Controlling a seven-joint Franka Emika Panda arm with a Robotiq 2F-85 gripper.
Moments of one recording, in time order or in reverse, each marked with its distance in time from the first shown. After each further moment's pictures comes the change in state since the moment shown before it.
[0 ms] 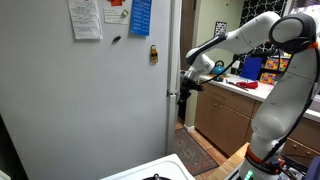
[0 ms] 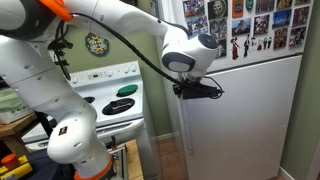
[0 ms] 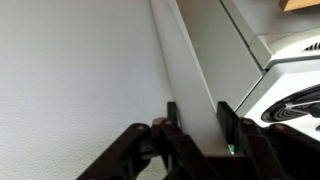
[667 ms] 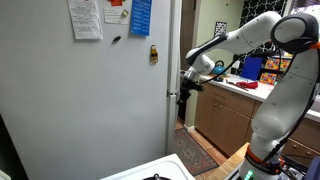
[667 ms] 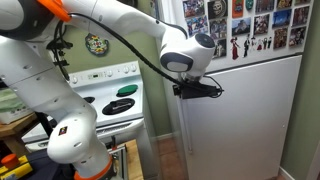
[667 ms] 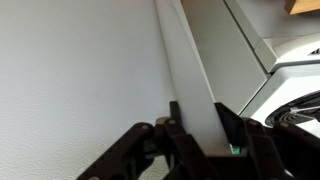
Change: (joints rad) arm -0.001 -0.013 0.014 -0.015 -0.004 0.035 0.000
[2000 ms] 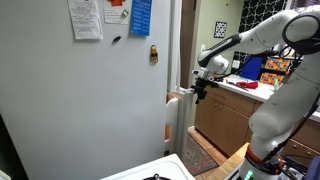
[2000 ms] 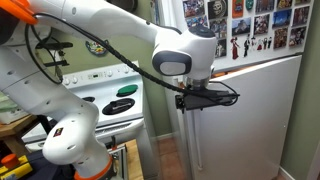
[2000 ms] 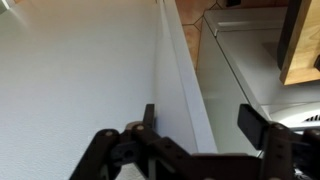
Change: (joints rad) arm -0.111 -0.123 -0.079 -0.099 -0.297 0.065 0.011
